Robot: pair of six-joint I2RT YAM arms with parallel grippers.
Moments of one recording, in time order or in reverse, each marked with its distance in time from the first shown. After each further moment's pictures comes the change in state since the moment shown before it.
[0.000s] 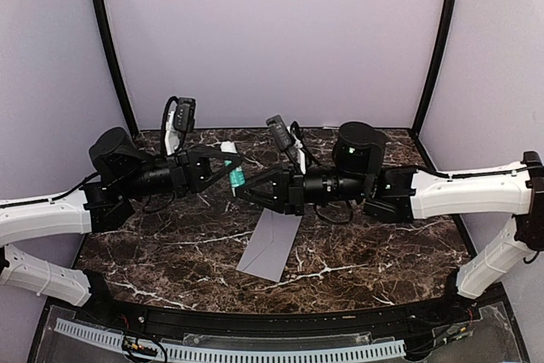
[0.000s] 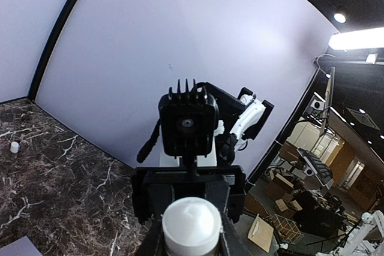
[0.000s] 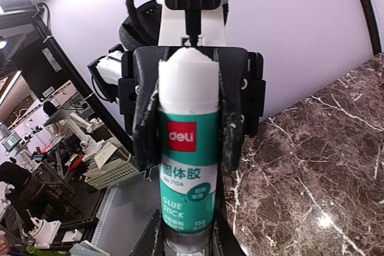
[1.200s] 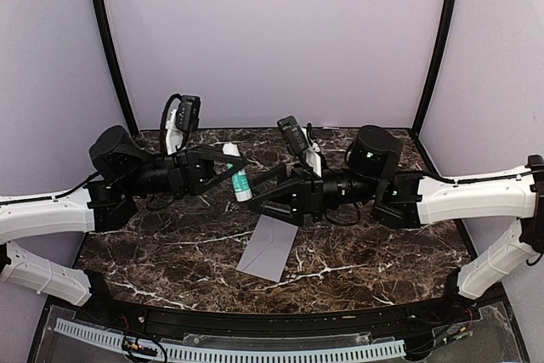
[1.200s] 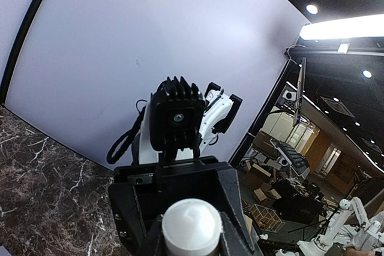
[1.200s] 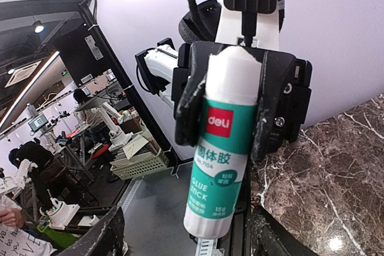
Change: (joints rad) left arm -0.014 0.026 0.025 0.054 0.069 -0.039; right arm -0.009 -0.051 -0.077 0.130 -0.140 0.012
